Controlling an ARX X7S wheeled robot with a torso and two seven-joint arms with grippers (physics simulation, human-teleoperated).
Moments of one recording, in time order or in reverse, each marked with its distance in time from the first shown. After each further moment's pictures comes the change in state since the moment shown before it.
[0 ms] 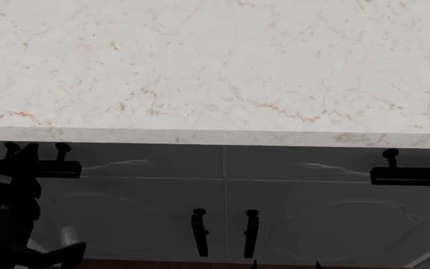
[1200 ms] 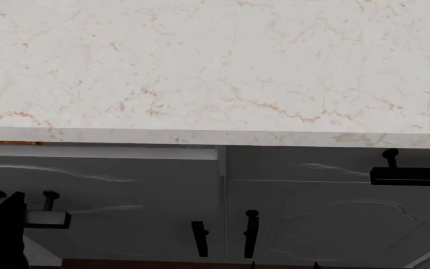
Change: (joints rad) left arm 0.271 -0.121 -0.004 0.386 -0.018 -0.153 0.095; right arm 0.001 0.017 -0.023 -0.006 0.014 -0.007 0.011
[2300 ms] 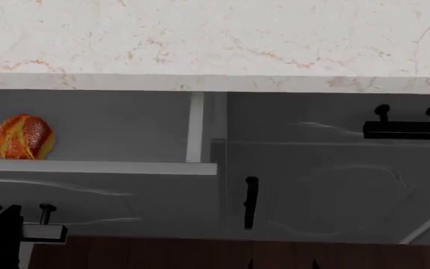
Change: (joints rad) left arm 0.070 -0.027 -0.004 0.080 -0.004 -0.031 0.010; right arm -0.001 0.018 -0.021 -0.012 -0.001 -0.019 0.008
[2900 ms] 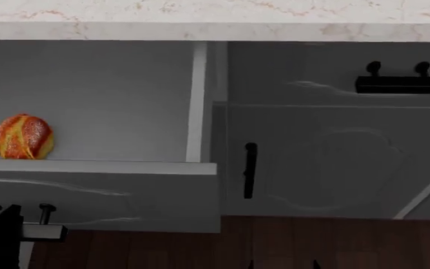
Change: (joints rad) left arm 0.001 0.005 -0.005 -0.003 -0.004 0.002 -0.009; right arm 0.001 0.005 -0.005 0.004 0.007 -0.011 0.005
